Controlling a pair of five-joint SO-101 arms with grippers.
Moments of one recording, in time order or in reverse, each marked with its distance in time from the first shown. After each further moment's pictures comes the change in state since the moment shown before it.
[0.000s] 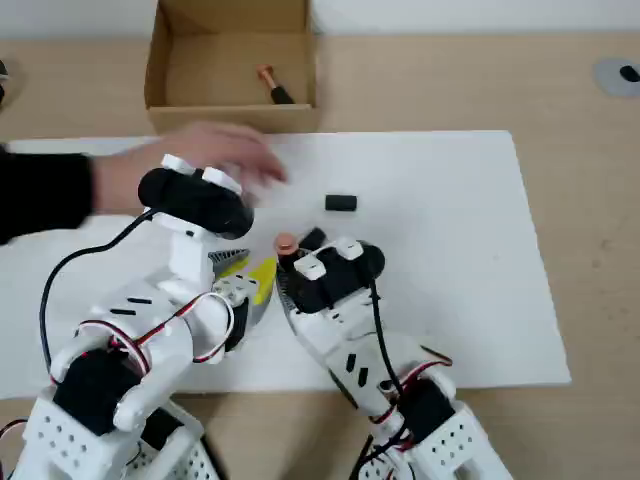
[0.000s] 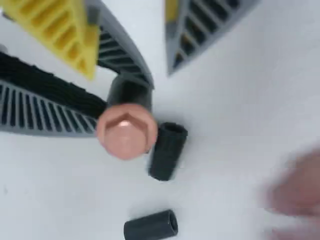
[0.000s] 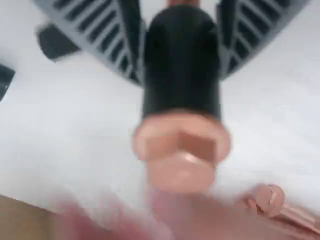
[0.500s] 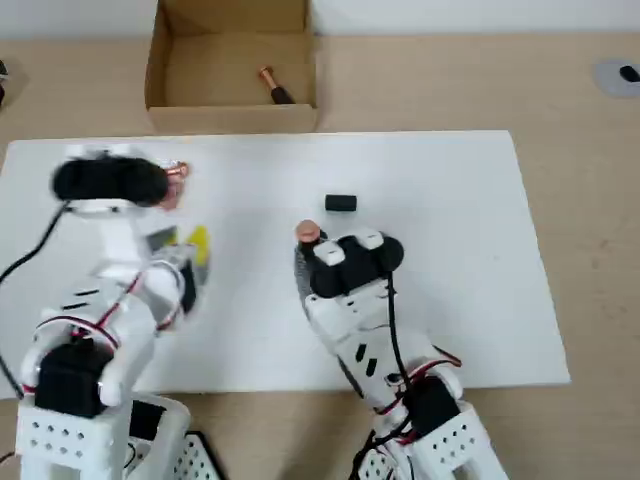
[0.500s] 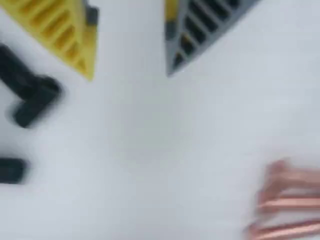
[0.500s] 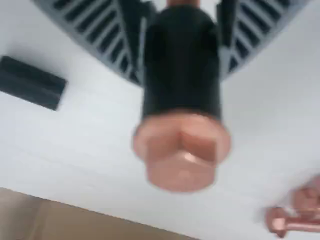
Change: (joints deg) left arm -22.5 -0.1 1.2 0.0 0.4; right arm 6.8 0.0 -0.1 0.0 0.0
